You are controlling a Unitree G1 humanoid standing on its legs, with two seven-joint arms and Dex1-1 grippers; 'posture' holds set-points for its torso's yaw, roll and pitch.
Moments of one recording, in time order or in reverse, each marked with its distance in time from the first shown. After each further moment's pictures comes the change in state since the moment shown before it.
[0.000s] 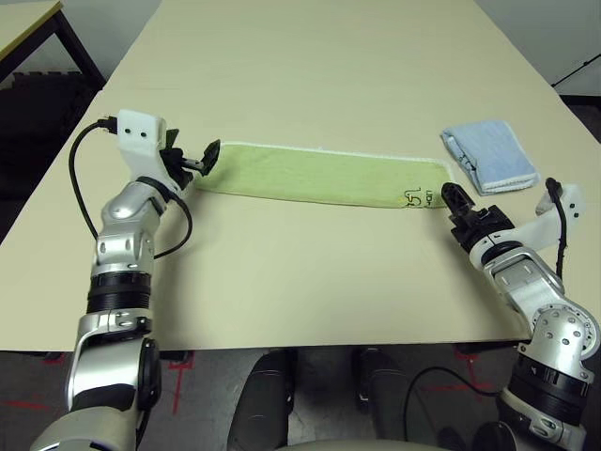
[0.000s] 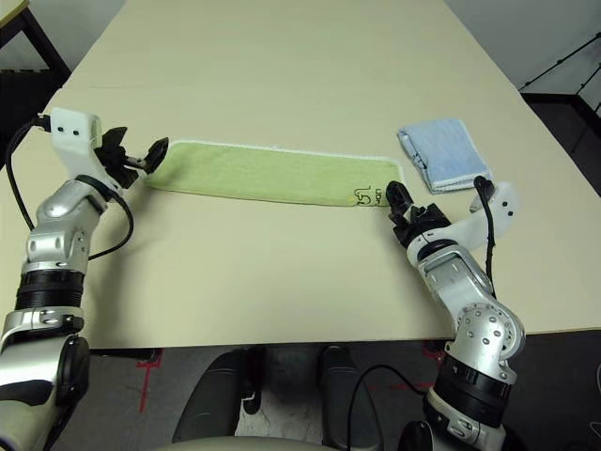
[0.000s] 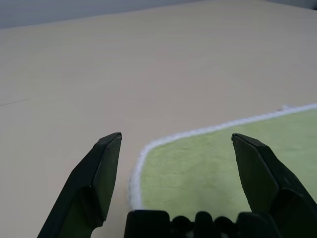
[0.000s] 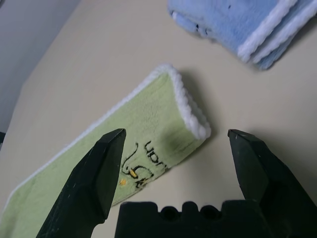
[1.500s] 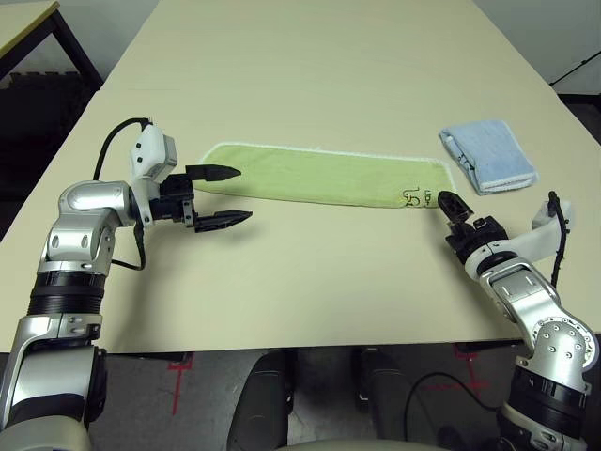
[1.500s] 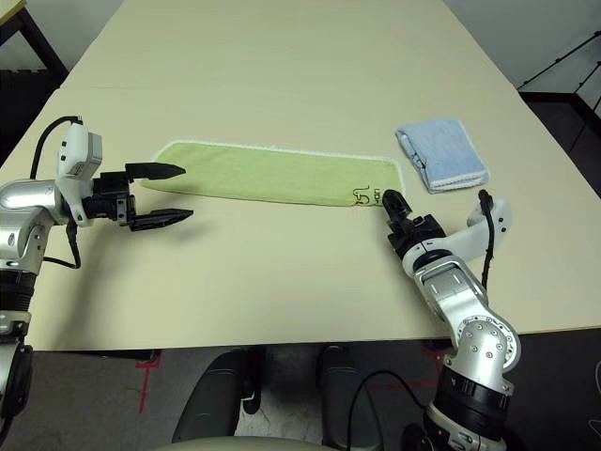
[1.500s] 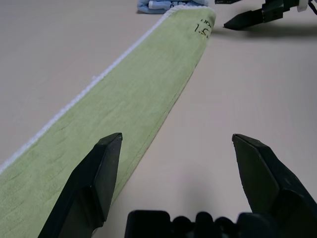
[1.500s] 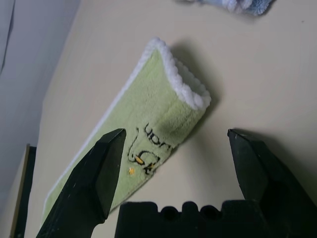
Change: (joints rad) left arm 0.025 0.154 -0.164 -0.064 -0.024 -0.101 -0.656; right arm 0.025 0.054 0.030 0.087 0.179 -0.126 -0.078
